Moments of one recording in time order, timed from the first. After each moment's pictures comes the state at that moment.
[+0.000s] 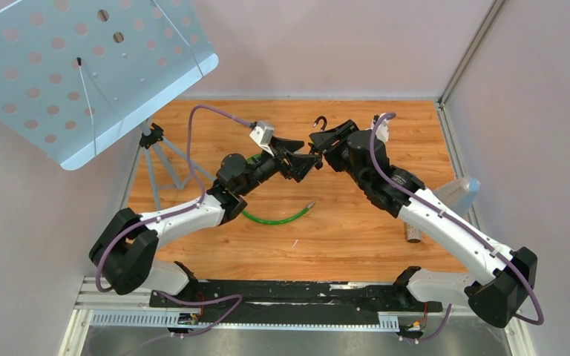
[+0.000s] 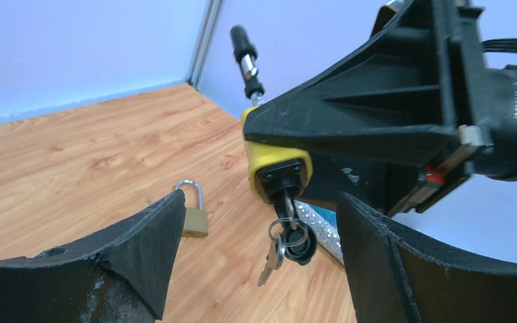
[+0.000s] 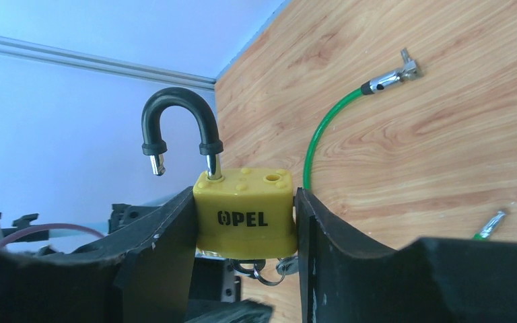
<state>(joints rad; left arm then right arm) -0.74 1.38 0.76 0.86 0.22 -0.44 0.73 1.19 1.12 -0.26 0.37 1.20</state>
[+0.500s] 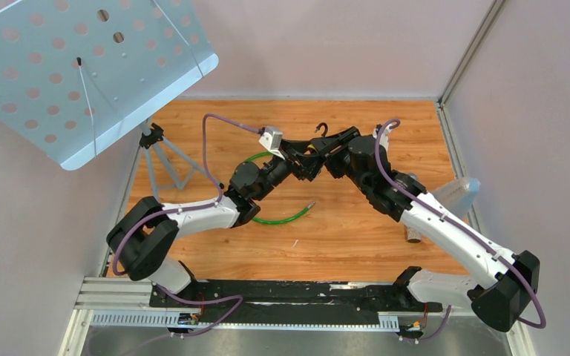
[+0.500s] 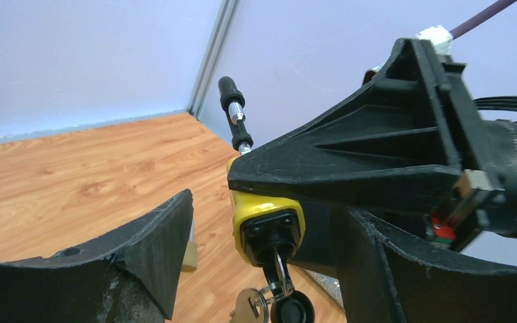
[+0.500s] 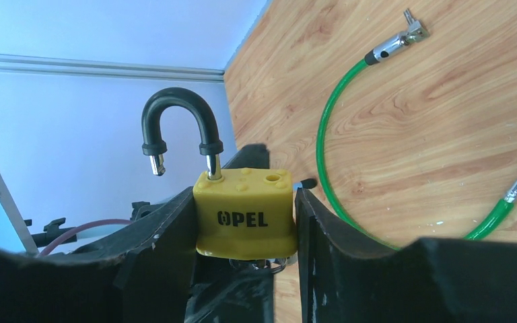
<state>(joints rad) -0.83 1.50 0.77 1.07 0.06 -0.45 0.73 1.15 1.07 -0.27 0.33 1.36</state>
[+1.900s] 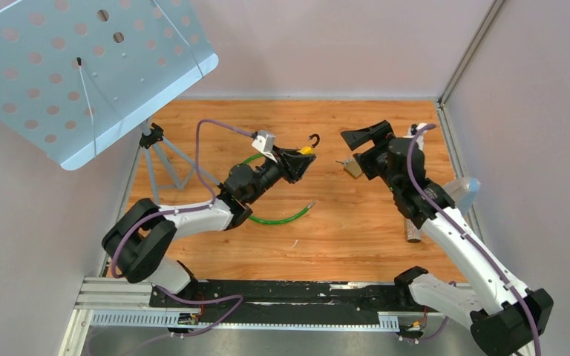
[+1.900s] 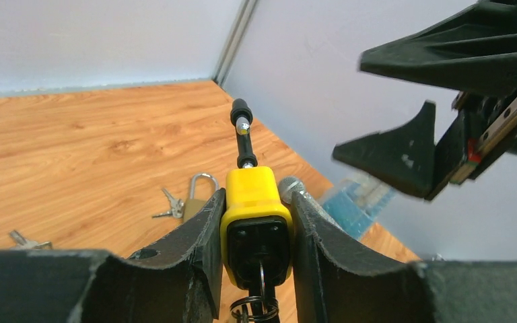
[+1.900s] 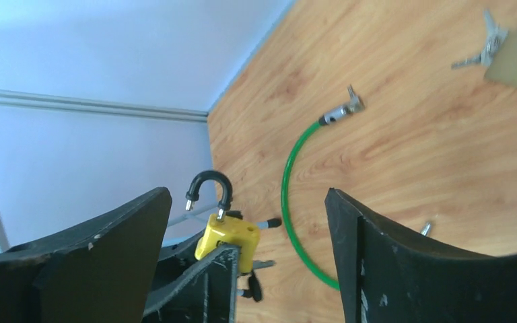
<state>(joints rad) -0.82 1.53 0.69 1.08 0.00 -0.46 0.51 1.01 0.95 -0.26 0.23 1.25</state>
